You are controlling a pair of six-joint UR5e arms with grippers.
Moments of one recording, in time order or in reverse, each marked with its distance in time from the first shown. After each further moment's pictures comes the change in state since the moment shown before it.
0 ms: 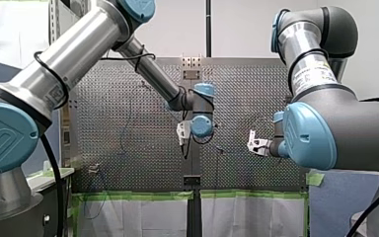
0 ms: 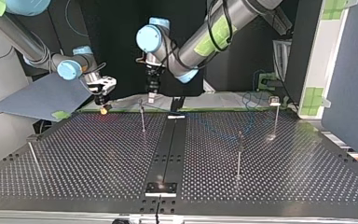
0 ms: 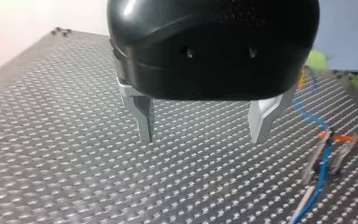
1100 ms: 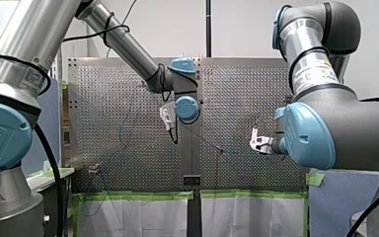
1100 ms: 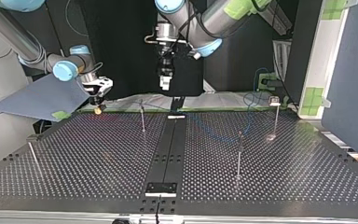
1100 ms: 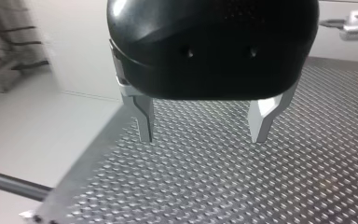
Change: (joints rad) left arm -0.046 0.310 -0.310 0.222 -0.110 -0.057; right arm -0.011 -0.034 0.001 0.067 0.081 -0.039
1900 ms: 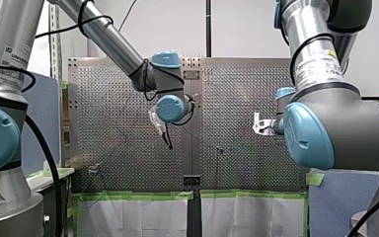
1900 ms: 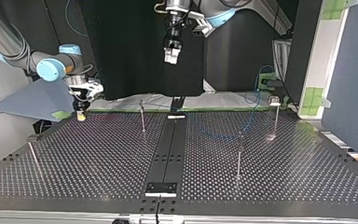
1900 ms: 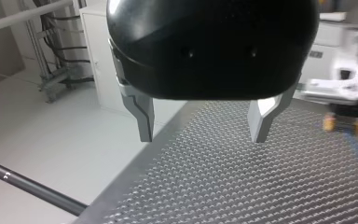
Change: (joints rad) left arm -0.091 0.122 -0.223 0.113 -0.027 -0.108; right arm -0.002 -0.167 0.032 0.054 0.130 -0.118
